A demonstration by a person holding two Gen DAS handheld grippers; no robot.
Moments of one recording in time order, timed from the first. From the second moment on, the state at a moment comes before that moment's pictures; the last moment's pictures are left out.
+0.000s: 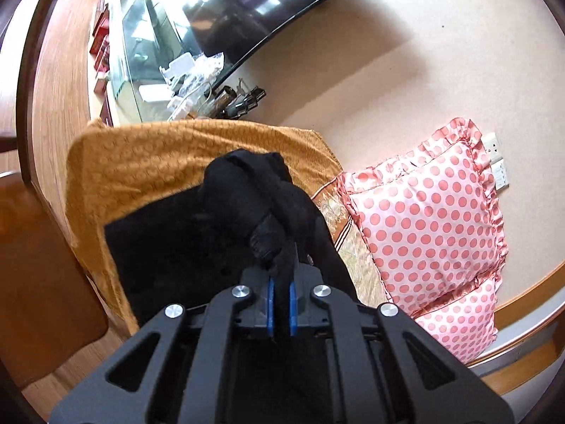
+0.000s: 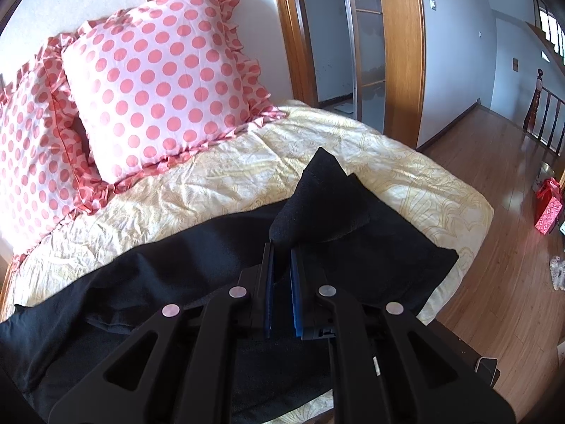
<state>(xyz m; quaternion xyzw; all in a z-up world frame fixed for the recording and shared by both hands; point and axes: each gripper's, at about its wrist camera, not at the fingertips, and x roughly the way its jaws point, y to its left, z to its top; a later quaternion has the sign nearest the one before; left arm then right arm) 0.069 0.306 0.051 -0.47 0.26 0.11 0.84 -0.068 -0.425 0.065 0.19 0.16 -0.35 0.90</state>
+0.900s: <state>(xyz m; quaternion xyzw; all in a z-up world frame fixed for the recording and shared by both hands) 0.065 0.159 0.085 -0.17 0.31 0.06 0.93 -0.116 -0.451 0.037 0.37 0.17 -0.27 0.87</state>
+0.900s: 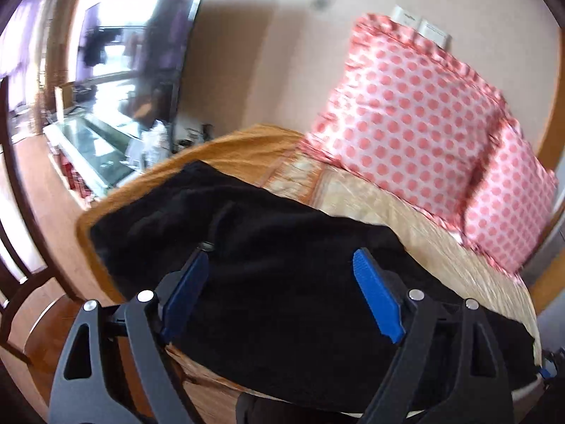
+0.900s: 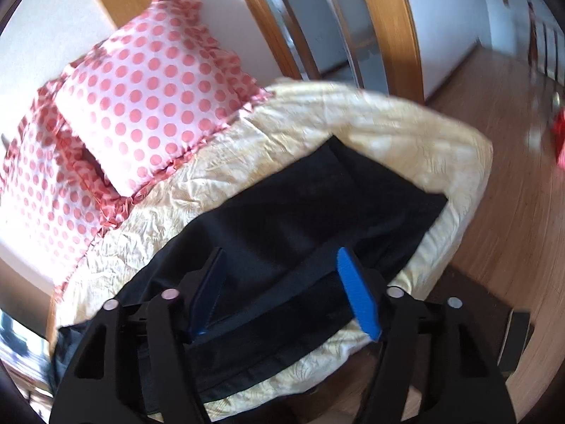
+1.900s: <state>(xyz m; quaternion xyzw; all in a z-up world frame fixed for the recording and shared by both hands) 0.099 -0.001 0.001 -0.03 0.43 -0.12 0.89 -0.111 -0.498 0.010 0.32 0.21 -0.33 0.86</state>
